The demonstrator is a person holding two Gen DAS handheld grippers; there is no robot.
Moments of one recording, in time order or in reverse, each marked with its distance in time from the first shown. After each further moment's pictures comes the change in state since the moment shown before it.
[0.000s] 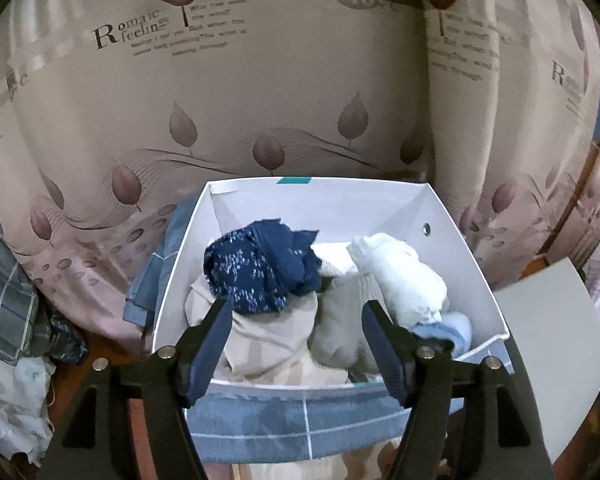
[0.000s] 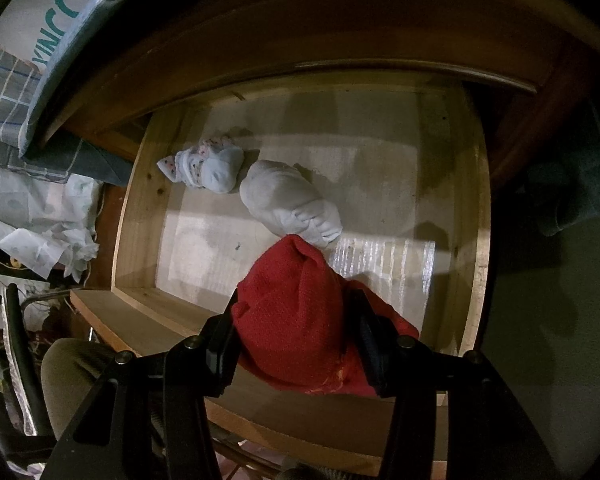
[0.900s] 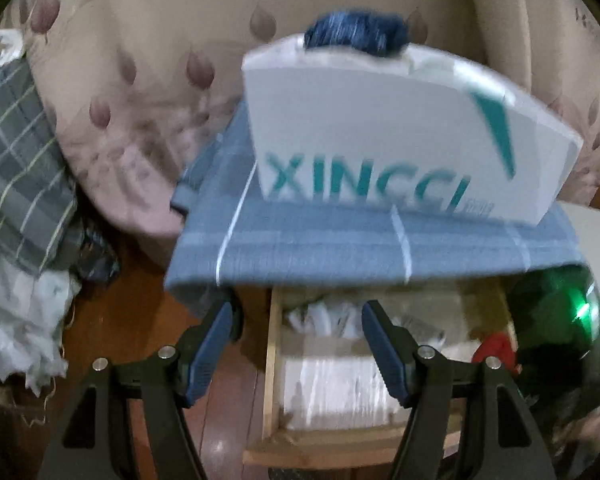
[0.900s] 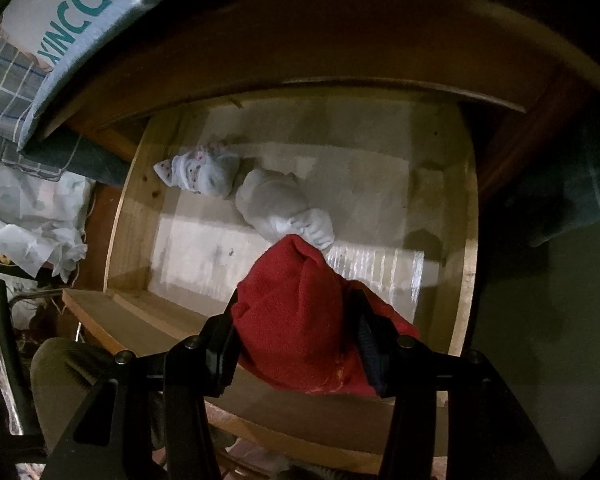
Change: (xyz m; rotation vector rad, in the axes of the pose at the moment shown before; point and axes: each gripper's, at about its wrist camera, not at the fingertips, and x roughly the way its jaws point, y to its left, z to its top) left arm 0.010 0.036 -0.190 -0.105 0.108 0.186; right arm -0.011 0.003 -0.003 -0.027 -0.047 -0.047
